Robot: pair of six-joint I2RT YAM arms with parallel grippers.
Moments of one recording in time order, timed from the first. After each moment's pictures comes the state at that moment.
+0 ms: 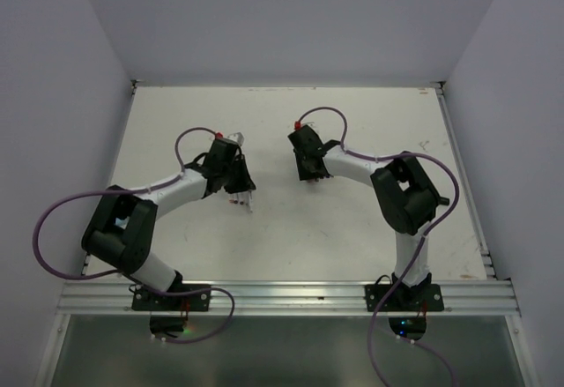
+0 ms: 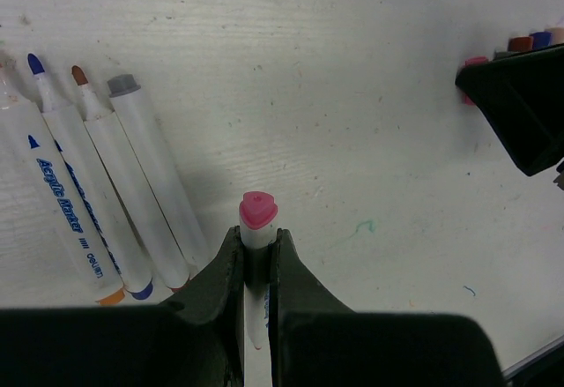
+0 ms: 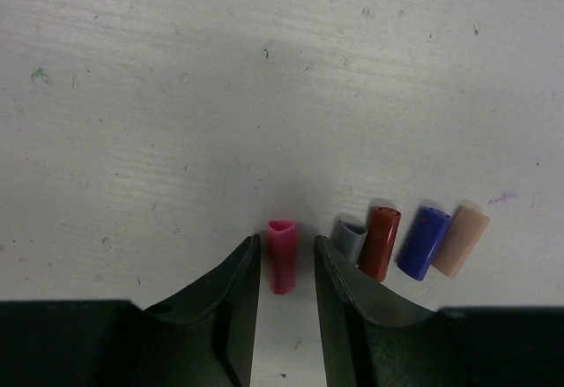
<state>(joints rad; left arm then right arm) -0.45 1.55 0.84 -0.18 0.13 -0.59 0.64 1.98 1.33 -0.40 0.30 0.38</state>
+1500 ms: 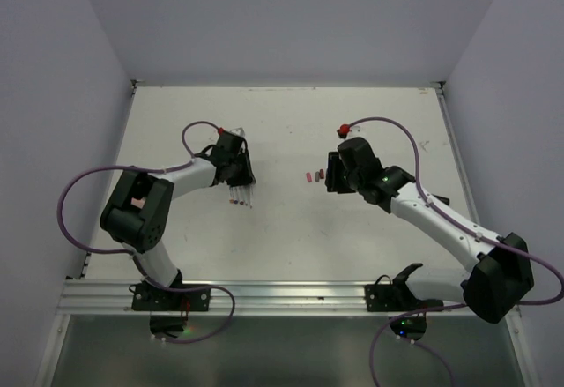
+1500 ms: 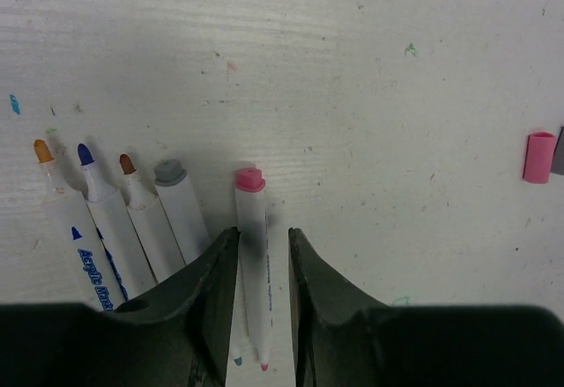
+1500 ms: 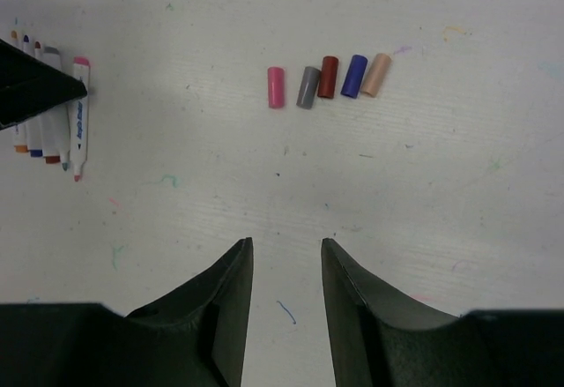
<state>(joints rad) -0.42 1.73 0.96 -0.19 0.05 -0.58 0.62 1.24 0.95 -0.51 0.19 0.48</state>
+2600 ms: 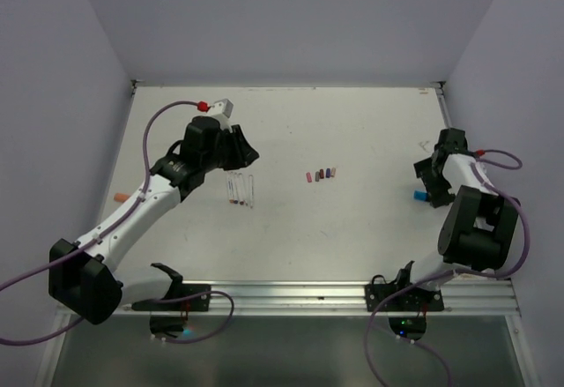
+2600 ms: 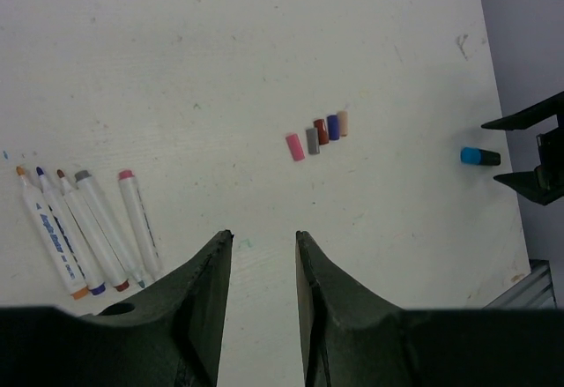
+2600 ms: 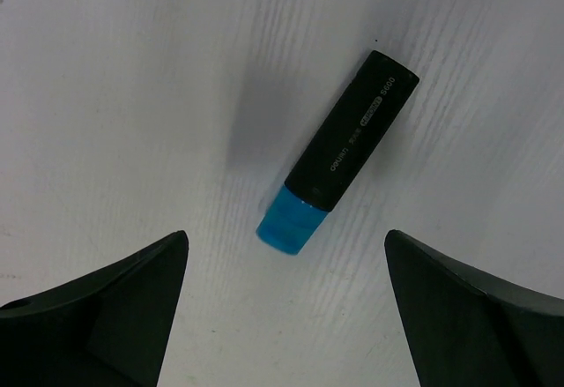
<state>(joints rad) -0.48 1.23 1.02 -0.33 0.10 -0.58 -0.29 1.55 0.98 -0.64 0.29 0.95</state>
